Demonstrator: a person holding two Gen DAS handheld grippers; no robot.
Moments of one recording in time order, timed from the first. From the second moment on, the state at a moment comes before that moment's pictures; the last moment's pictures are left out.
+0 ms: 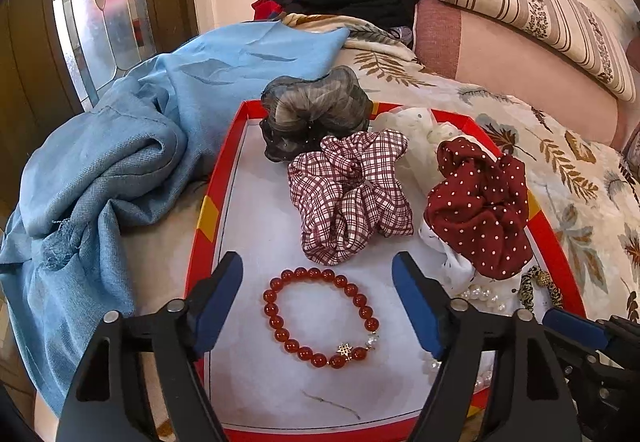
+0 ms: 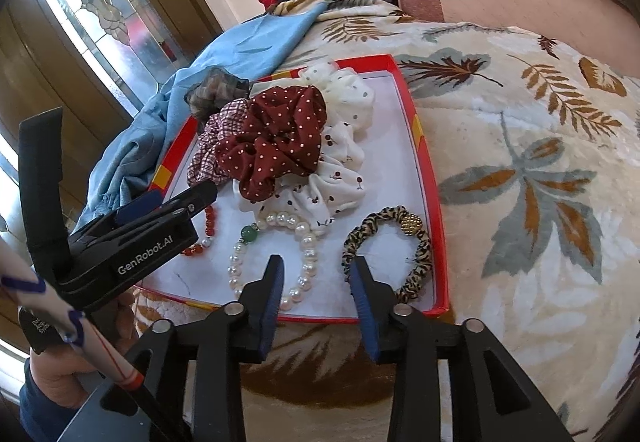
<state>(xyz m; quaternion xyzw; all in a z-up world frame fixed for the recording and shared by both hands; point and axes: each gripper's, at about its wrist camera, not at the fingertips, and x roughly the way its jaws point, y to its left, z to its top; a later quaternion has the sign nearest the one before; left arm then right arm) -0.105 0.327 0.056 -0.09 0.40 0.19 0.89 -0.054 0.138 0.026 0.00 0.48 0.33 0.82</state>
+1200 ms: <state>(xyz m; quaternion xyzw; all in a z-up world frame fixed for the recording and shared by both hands) -0.232 0.245 0.147 -0.10 0.27 0.21 0.93 -0.175 0.052 0.117 -0.11 0.33 0.25 0.90</state>
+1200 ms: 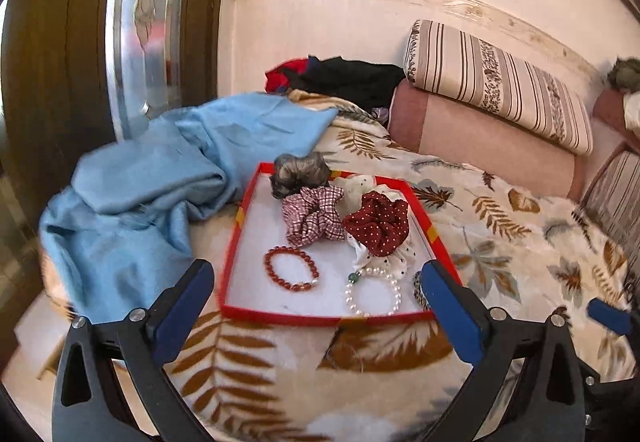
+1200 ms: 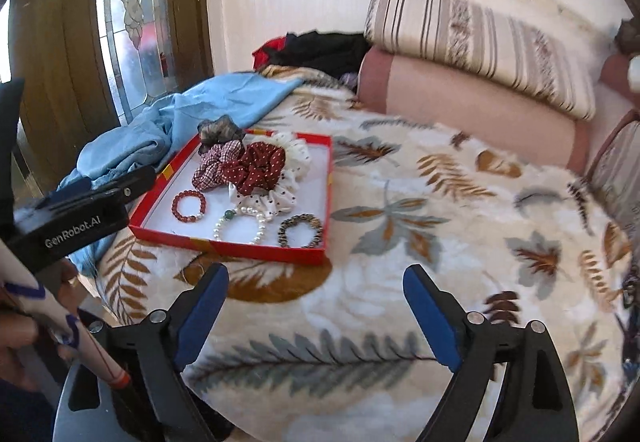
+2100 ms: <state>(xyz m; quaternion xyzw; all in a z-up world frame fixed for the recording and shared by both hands) -0.233 0.197 0.127 0.01 0.32 0.28 0.90 -0.202 0.020 0.106 -0.20 0.29 0.18 0.92</state>
